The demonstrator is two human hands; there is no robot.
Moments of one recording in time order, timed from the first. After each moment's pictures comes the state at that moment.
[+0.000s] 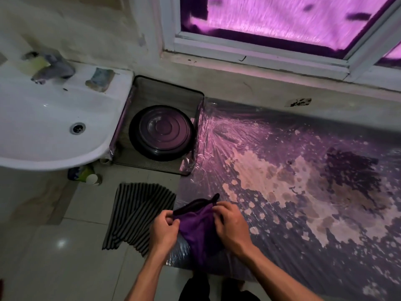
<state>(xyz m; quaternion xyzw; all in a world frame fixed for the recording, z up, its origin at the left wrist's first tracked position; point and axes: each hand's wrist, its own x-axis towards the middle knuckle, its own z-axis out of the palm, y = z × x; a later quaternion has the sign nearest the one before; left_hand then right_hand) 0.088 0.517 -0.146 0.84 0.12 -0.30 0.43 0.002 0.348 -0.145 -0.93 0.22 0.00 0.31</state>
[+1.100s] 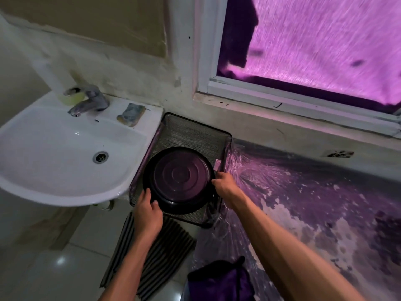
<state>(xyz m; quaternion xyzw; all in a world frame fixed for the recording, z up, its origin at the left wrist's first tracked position) 0.268 0.524 -0.133 0.88 0.10 -0.14 0.44 0.272 0.305 -0.124 -0.72 0.37 0.10 0.58</state>
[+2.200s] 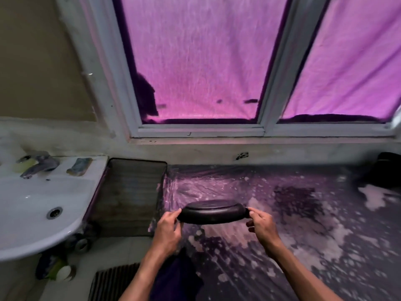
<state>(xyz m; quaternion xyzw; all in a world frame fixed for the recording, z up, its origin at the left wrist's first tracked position) 0.118 0.399 -0.039 0.87 -0.28 -0.14 0.37 -0.043 0.176 -0.052 -0.66 0.45 -0.21 0.57</state>
